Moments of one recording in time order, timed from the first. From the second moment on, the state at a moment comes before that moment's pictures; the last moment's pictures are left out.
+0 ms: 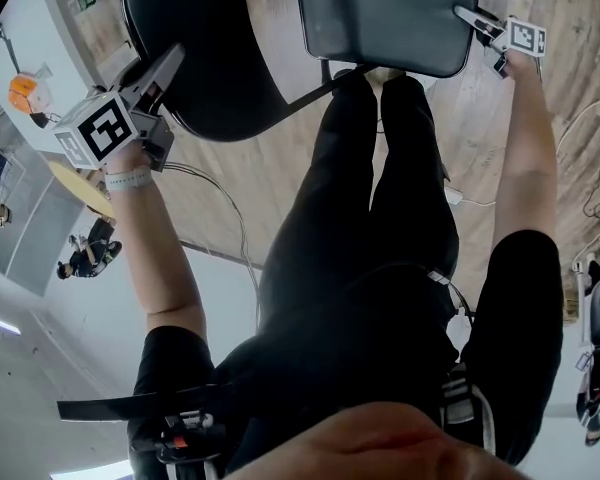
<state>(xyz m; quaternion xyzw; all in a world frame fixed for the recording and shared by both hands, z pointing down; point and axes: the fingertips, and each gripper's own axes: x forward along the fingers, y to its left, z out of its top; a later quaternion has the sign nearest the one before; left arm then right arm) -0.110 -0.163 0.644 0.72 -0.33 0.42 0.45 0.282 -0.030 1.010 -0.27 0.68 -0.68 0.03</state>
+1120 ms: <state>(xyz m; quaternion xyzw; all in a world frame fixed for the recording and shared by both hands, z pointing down) -0.153 -0.174 0.535 0.75 -0.33 0.40 0.41 0.136 -0.073 0.794 -0.14 0.74 -0.65 0.11</state>
